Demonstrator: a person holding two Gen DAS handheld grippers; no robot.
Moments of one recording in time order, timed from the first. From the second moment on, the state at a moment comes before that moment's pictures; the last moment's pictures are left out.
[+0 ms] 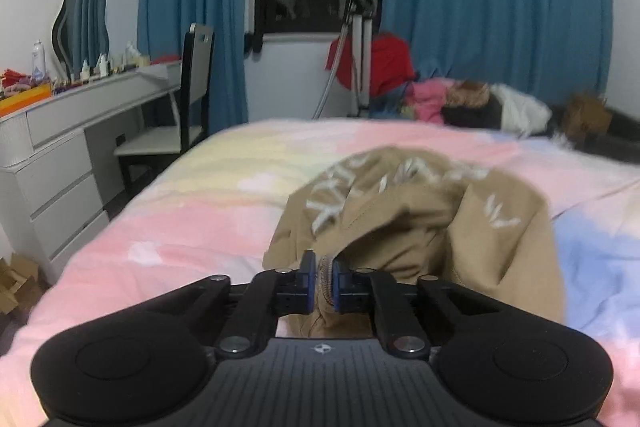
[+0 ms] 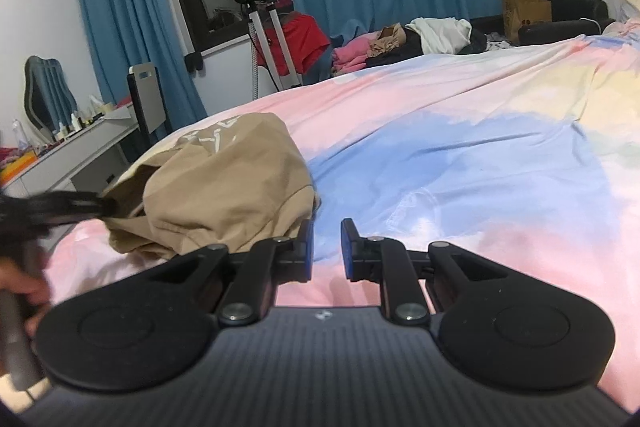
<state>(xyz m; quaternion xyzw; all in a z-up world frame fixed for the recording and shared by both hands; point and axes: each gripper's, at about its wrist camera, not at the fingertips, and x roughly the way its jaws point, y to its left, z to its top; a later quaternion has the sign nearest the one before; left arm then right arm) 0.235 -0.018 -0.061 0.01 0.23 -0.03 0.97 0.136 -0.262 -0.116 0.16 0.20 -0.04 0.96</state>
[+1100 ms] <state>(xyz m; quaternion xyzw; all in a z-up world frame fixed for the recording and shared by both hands) 0.039 0.047 0.000 -0.01 0.13 -0.10 0.99 0.102 -0.113 -0.113 0.02 0.25 0.13 0.96</state>
